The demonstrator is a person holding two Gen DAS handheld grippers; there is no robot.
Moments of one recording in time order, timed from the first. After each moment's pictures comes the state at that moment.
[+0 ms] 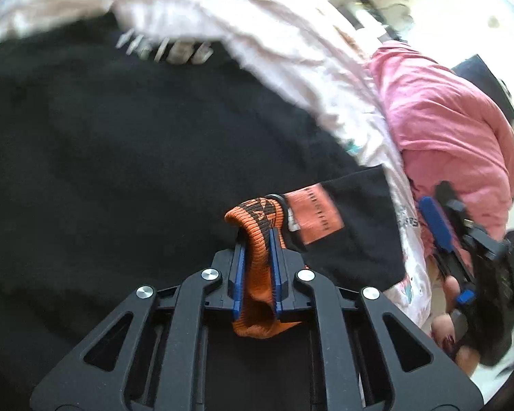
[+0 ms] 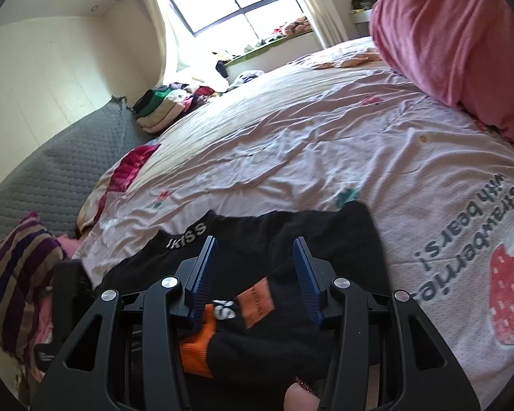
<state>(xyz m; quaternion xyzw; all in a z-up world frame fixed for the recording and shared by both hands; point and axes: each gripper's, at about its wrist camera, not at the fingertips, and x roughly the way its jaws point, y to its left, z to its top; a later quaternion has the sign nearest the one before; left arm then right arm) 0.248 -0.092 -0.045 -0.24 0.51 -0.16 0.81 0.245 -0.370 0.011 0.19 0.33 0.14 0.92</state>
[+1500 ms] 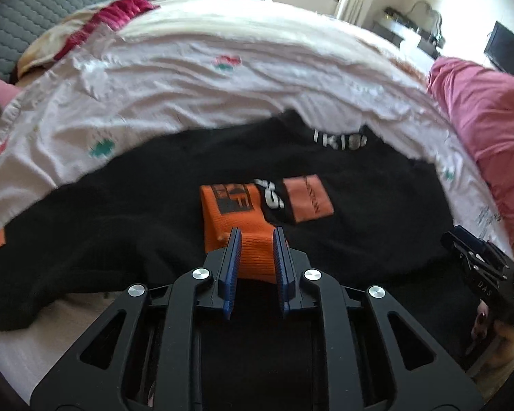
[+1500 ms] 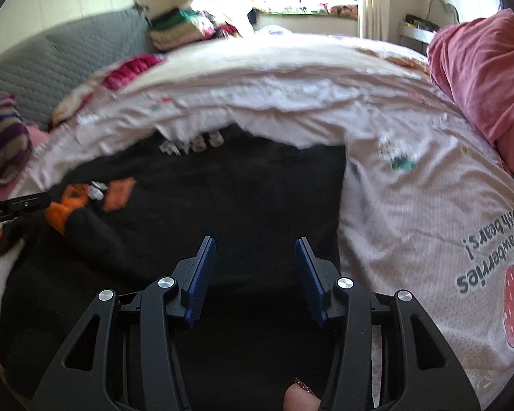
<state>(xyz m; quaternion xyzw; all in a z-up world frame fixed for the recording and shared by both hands) 0.211 0.062 -0.019 -0.09 0.47 -0.01 0.88 0.246 -0.255 -0.050 -0.03 0.42 0.14 0.90</state>
